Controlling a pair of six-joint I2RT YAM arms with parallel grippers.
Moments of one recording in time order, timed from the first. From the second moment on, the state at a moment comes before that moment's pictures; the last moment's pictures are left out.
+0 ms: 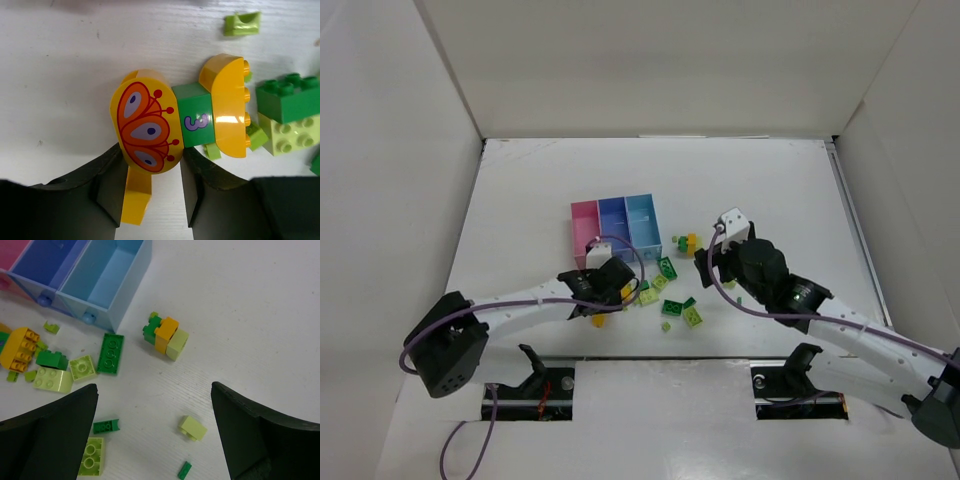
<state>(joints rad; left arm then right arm) -0.87 1.30 0.63 -0.52 -0.39 -0.90 0.81 0.90 0.63 -0.13 0.32 0.05</state>
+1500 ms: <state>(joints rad) -1.16 1.06 0.76 -0.13 -0.48 -0.55 0.66 1.01 0.83 -0.16 -0.41 0.37</state>
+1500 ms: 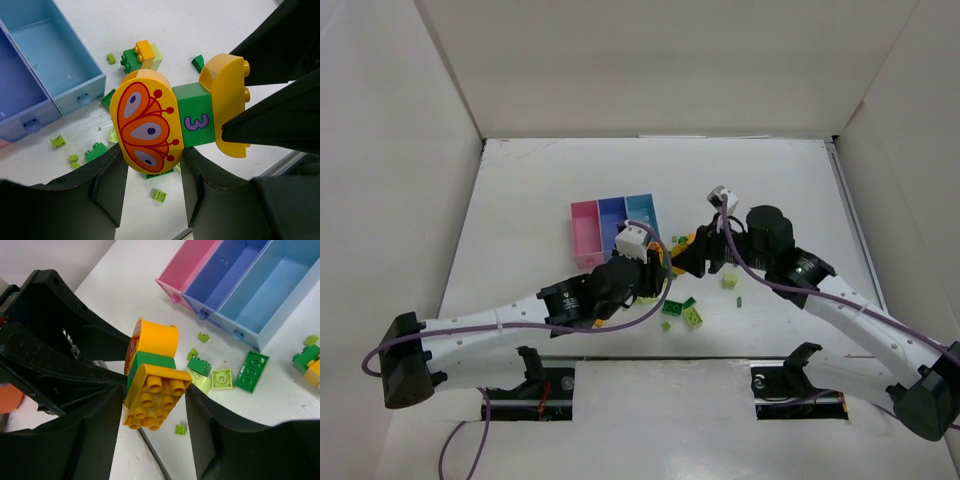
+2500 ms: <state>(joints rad) -0.77 1.08 0.83 -0.33 -0.59 -0.79 0.39 0.94 0.80 -0.10 -0.62 0.34</state>
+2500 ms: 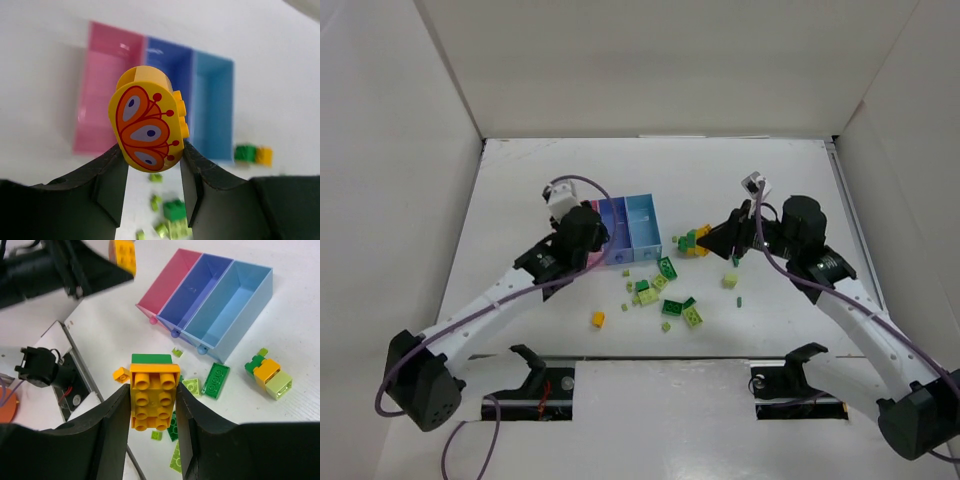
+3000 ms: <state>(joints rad) -0.49 1.45 1.03 -0.35 -0.38 -0.67 0.39 1.08 0.80 -0.10 -0.58 0.28</state>
